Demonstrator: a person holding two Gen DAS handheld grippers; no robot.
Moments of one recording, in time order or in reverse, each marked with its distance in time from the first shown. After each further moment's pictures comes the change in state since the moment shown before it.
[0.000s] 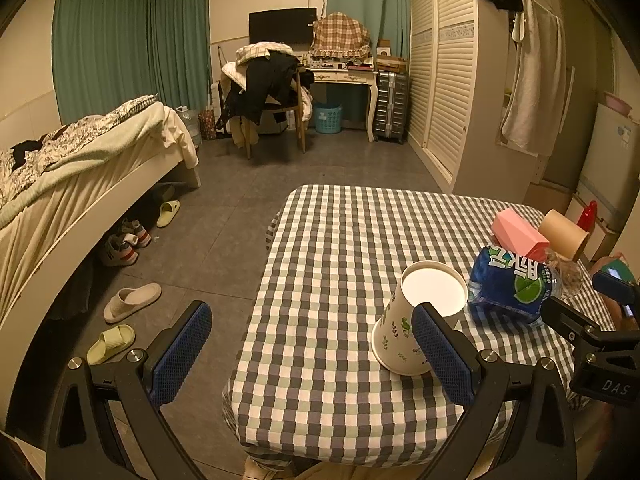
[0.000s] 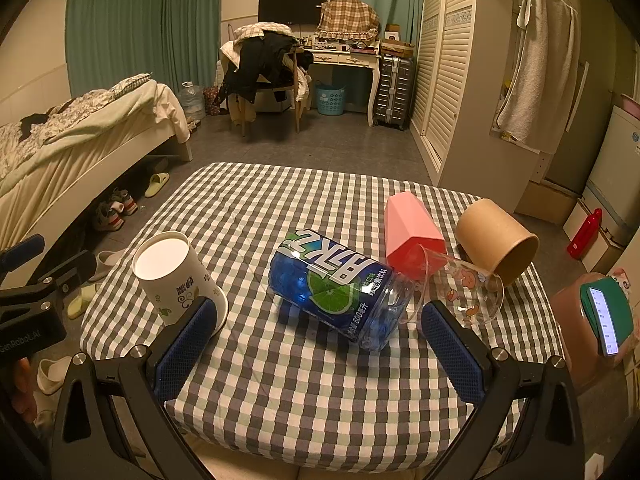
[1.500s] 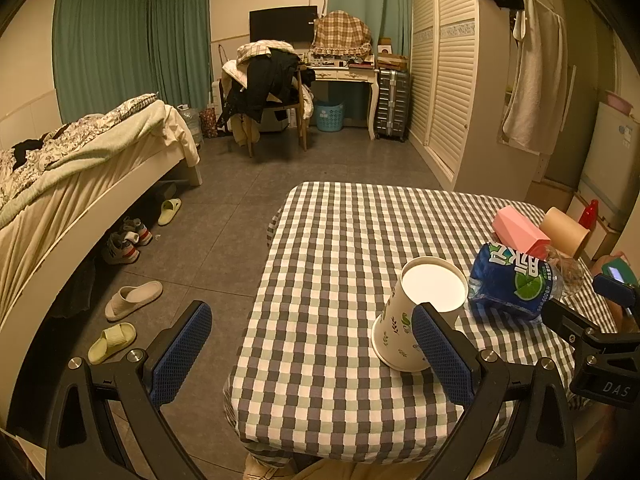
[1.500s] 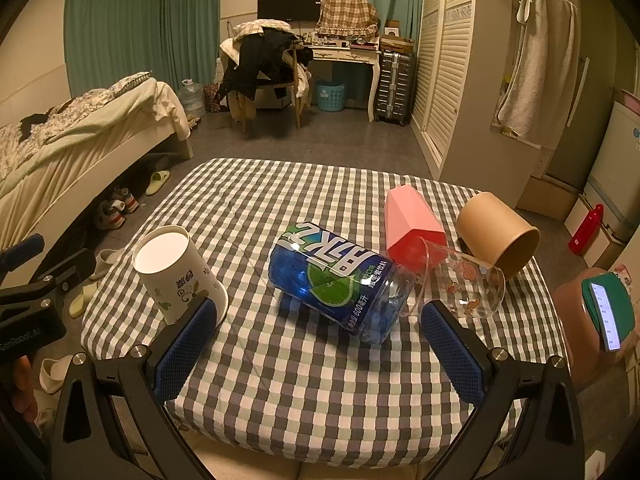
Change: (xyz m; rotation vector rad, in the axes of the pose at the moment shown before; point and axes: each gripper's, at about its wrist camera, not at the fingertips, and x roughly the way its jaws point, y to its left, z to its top) left arm -0.001 0.001 -0.002 0.000 0.001 -0.004; right arm 0.000 0.001 -0.004 0.005 0.011 0.004
